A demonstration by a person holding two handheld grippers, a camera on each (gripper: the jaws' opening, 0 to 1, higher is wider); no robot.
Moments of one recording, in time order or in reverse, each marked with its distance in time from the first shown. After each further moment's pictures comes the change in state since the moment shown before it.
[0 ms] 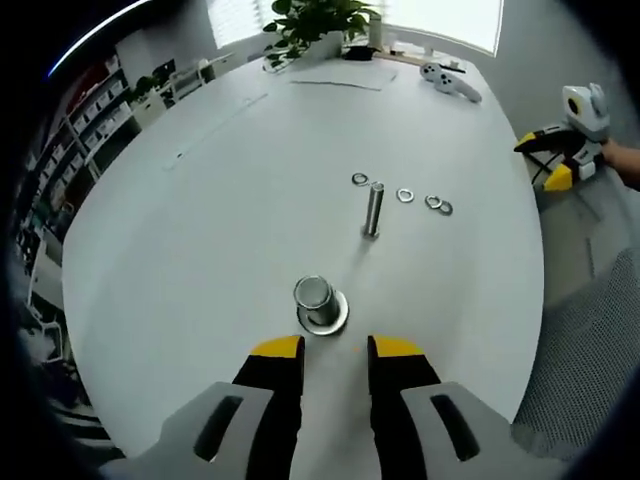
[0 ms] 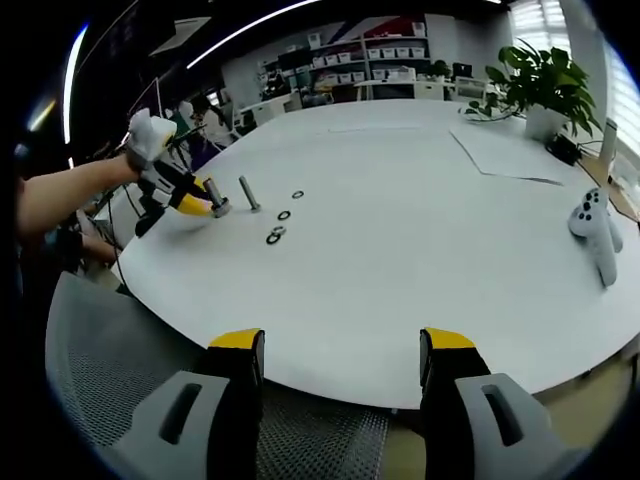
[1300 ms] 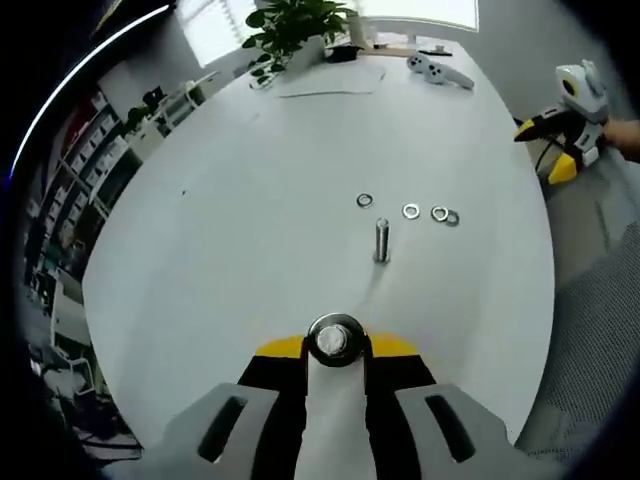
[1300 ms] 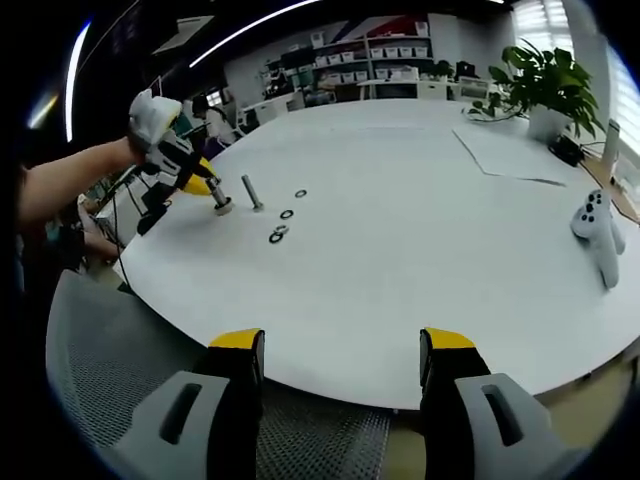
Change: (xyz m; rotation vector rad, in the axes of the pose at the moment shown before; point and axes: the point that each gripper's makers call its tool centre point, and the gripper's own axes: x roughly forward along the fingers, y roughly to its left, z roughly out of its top) left arm 0.003 0.020 0.031 0.149 0.036 0.055; right arm 0.001 0.001 0.000 -0.006 0.004 0.008
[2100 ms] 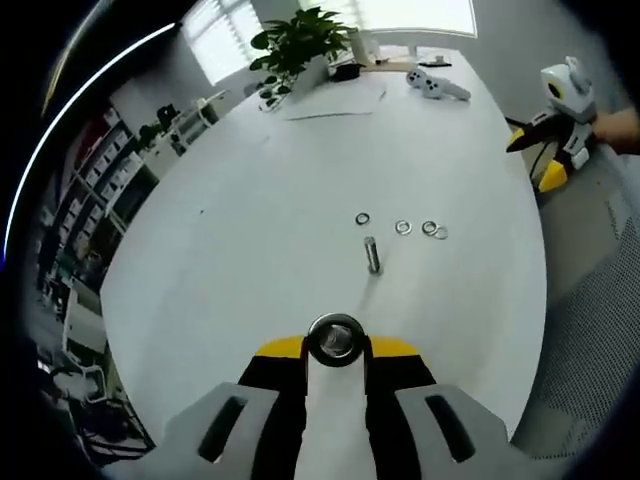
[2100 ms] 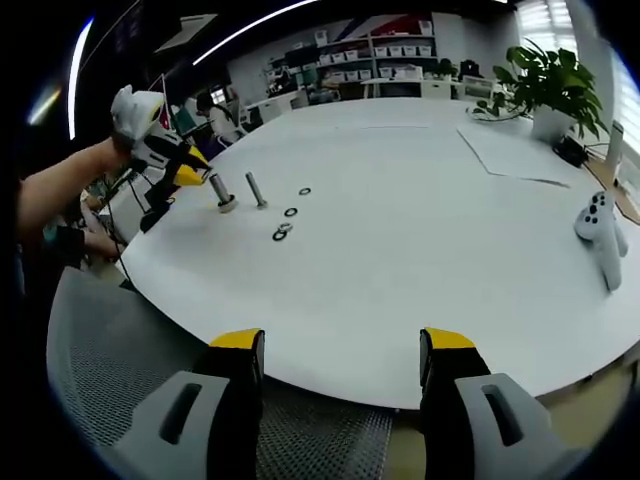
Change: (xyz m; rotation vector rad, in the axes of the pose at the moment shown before) left arm -0.030 0.000 0.009 0.019 -0.076 0.084; right arm 0.000 0.003 -0.001 -0.011 0.008 0.016
